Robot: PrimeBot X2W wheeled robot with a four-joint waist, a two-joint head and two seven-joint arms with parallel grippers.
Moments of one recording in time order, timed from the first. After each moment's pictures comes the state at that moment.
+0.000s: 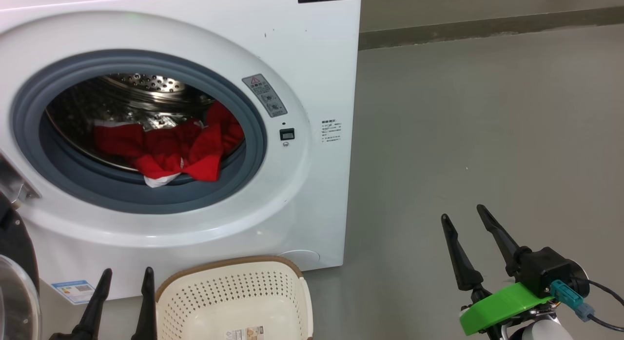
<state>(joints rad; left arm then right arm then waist) 0.06 0.06 0.13 0.13 -0.15 -0.13 -0.25 -0.08 -0.05 0.07 0.25 0.22 0.12 -0.26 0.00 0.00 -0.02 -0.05</state>
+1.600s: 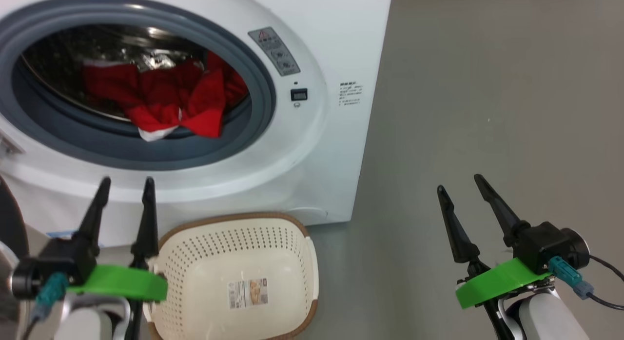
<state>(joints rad) -0.25 0.08 0.09 0.28 -0.14 -0.13 -0.25 -0.15 -0.05 0.07 0.23 0.18 0.12 -0.26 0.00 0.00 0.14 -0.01</state>
